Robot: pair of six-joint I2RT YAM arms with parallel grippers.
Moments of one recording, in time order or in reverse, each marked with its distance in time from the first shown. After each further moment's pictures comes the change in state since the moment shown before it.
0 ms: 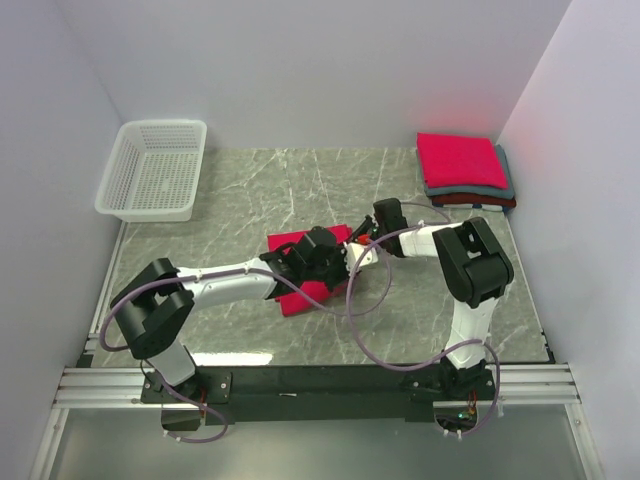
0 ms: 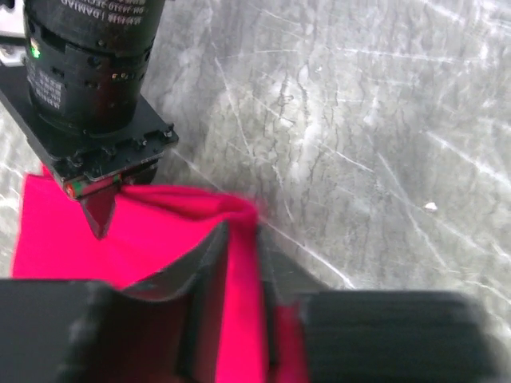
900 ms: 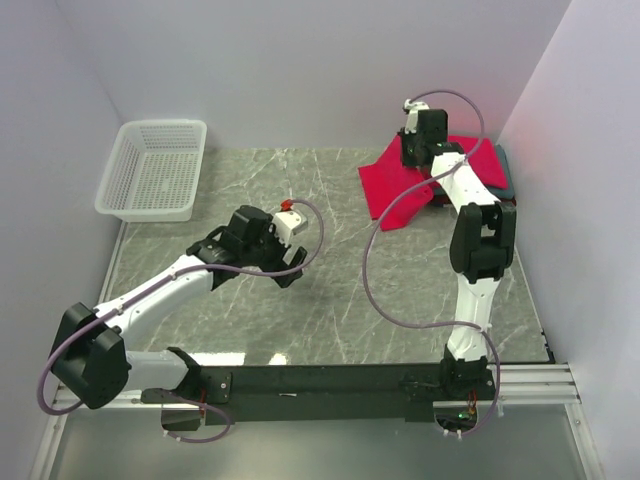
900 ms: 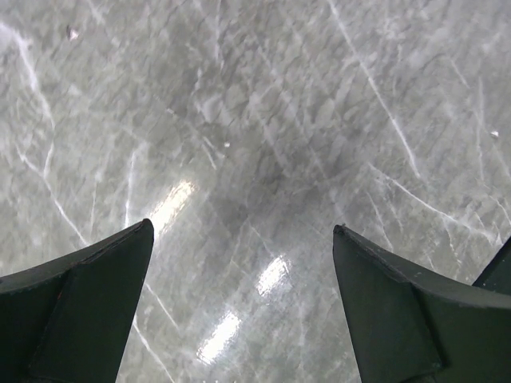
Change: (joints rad) left arm 0.336 -0.367 -0.093 -0.429 0.026 -0.188; right arm -0.242 0.179 0.876 -0.498 0.324 -1.157
